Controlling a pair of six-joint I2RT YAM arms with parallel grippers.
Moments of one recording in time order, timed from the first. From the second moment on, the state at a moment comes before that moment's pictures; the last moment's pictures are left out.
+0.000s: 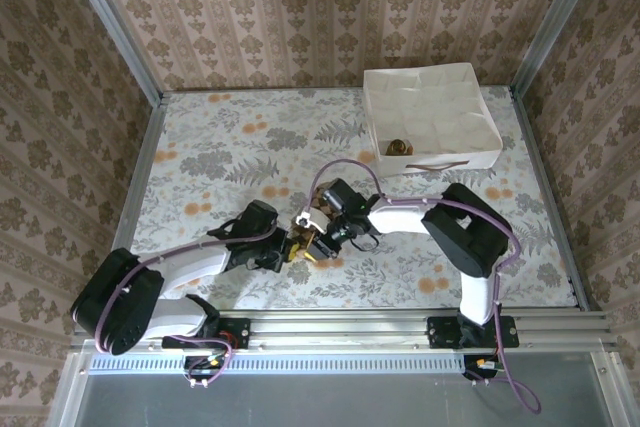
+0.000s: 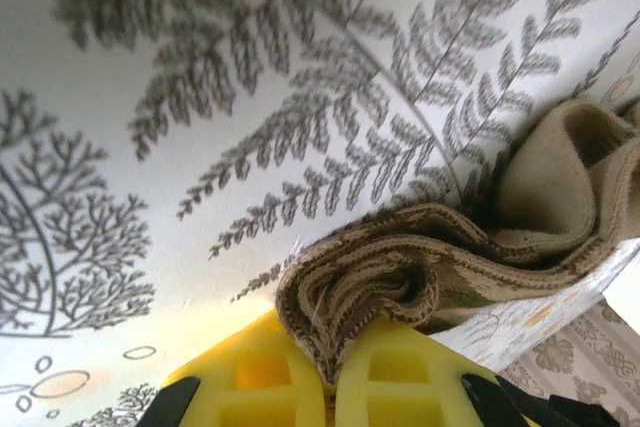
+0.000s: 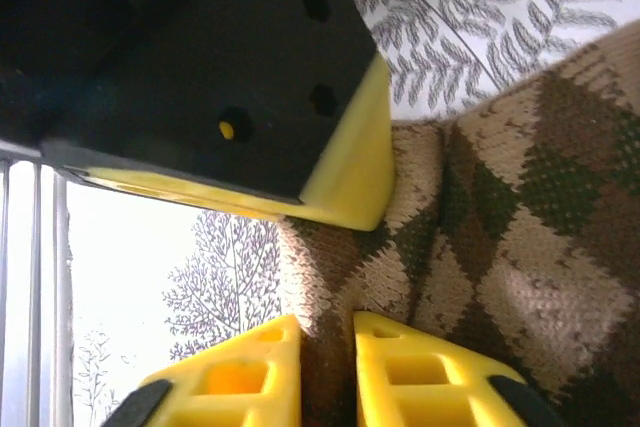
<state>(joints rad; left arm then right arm) -0.67 1.27 0.42 -0.14 0.31 -1.78 0.80 1.86 0.97 -0.14 -0.60 -0.16</state>
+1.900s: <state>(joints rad) -0.57 1.07 0.52 -0.60 0.32 -1.64 1.05 1.77 0.86 0.05 -0.06 -0.21</state>
